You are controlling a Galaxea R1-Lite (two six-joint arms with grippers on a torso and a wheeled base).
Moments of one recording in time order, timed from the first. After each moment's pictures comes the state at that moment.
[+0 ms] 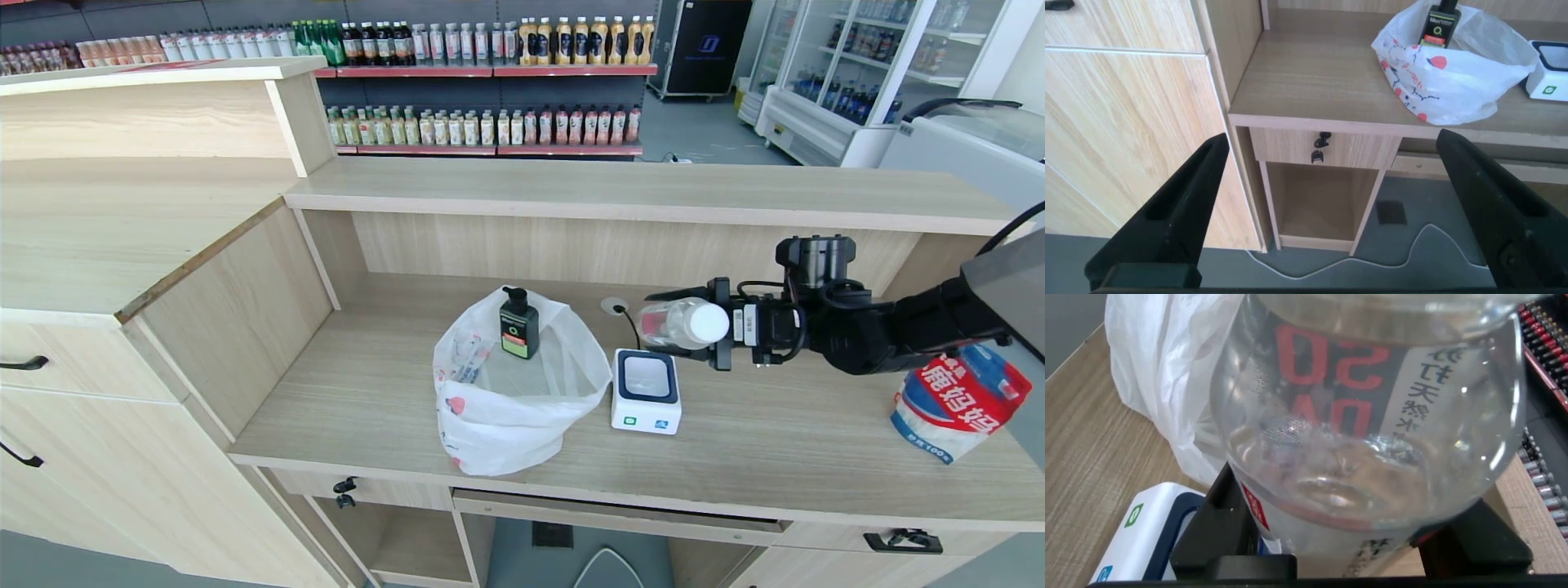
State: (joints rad) left arm -0.01 0.00 0.00 0.00 -0.04 -0.01; right arm 0.11 2.17 -1.29 -0.54 1.21 -1.41
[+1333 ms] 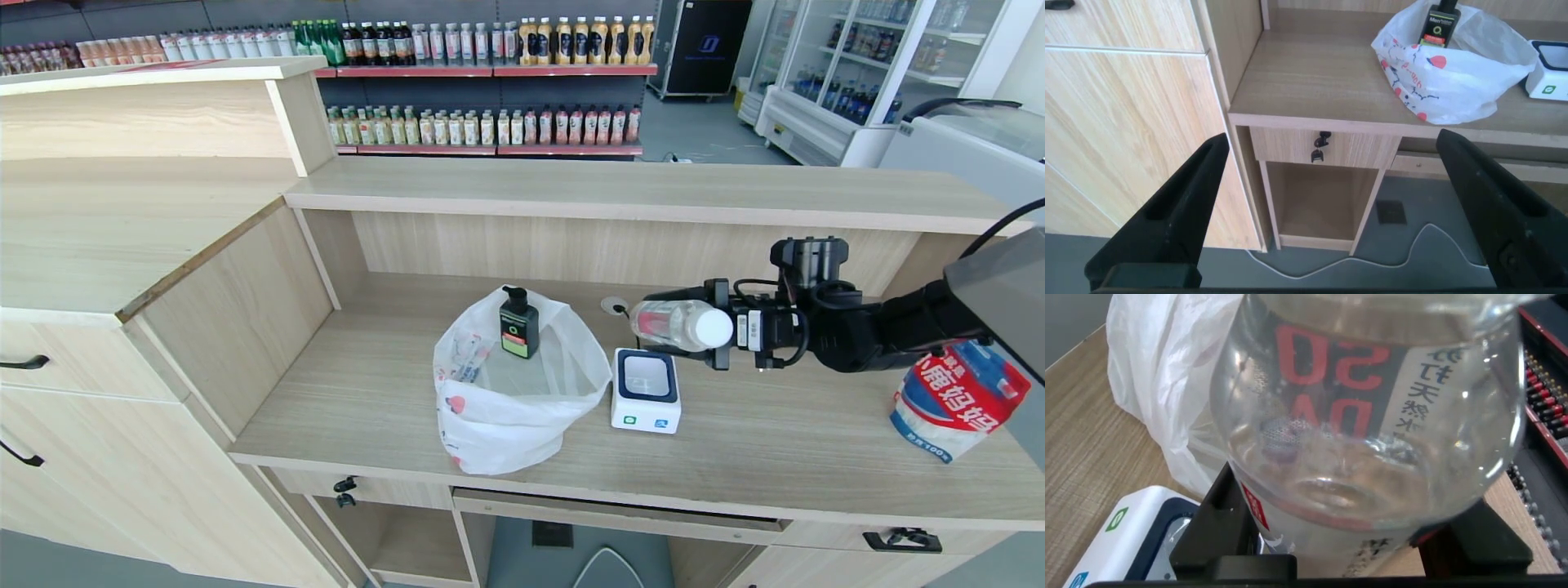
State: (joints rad) left arm -0.01 0.00 0.00 0.00 -0.04 -0.01; right arm 0.11 2.22 -1.33 -0.55 1.29 -1.46
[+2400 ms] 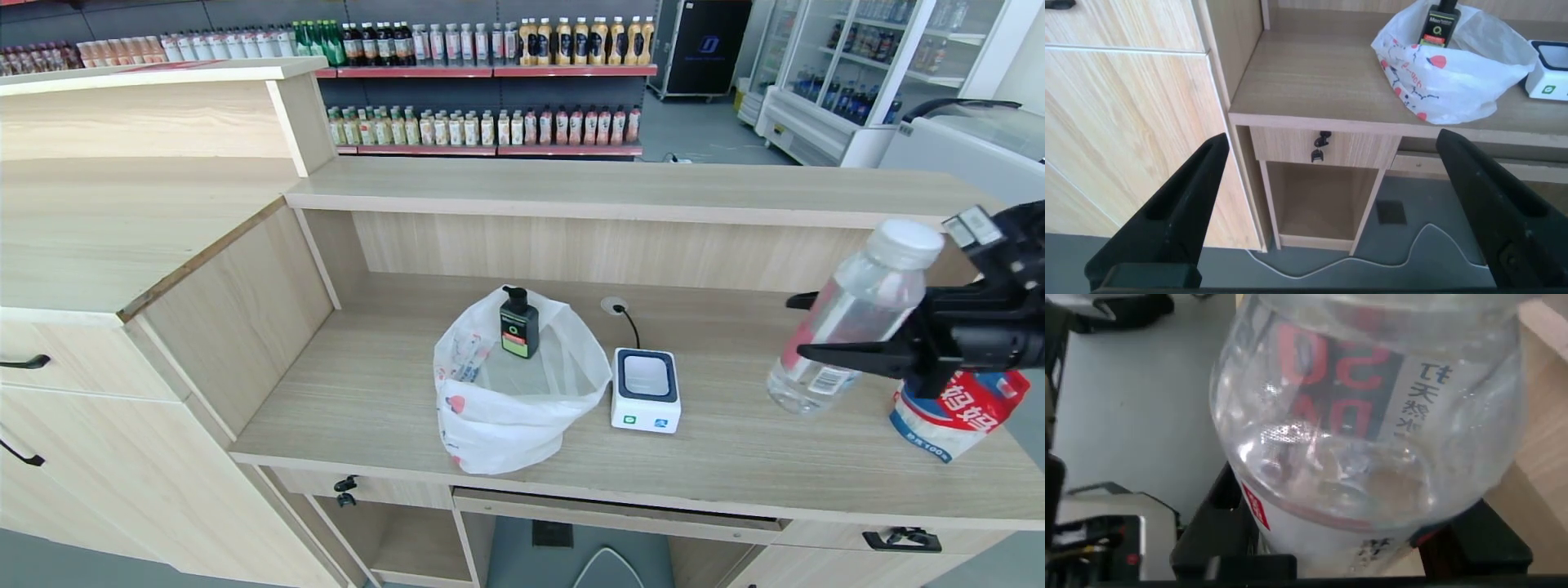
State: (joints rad) left arm -0.01 0.00 0.00 0.00 -0.04 -0.01; right arm -0.15 1.63 -1.02 0.03 1.28 -0.88
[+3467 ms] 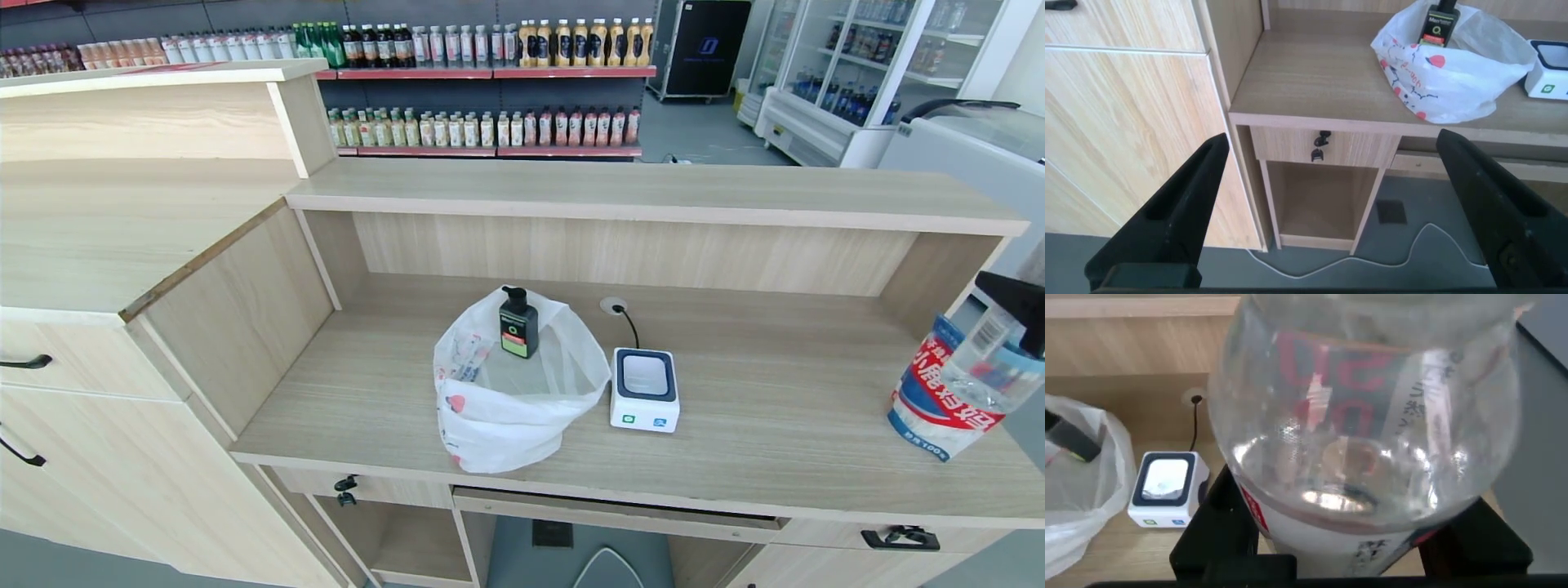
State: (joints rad) left arm -0.01 0.00 0.00 0.00 -0.04 -0.01; right arm 0.00 1.15 -0.61 -0.48 -0.17 -0.05
